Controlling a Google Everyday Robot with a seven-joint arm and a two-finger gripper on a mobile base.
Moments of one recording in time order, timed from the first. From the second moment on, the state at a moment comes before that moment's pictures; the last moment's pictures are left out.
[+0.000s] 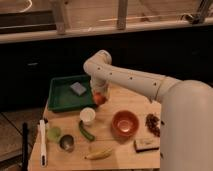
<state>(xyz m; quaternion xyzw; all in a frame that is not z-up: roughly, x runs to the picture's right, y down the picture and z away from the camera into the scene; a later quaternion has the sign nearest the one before) -0.026 0.048 0.805 -0.25 -0.16 -0.51 0.81</state>
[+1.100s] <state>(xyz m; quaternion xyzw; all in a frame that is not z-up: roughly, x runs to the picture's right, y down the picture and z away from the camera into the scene) -0.086 0.085 0.783 -0.25 -0.21 -0.57 0.75</state>
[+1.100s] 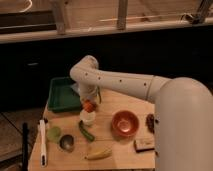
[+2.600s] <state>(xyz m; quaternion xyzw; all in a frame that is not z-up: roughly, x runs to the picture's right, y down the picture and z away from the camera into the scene) -0.093 0.086 0.786 -0.25 -0.25 -0.59 0.73</state>
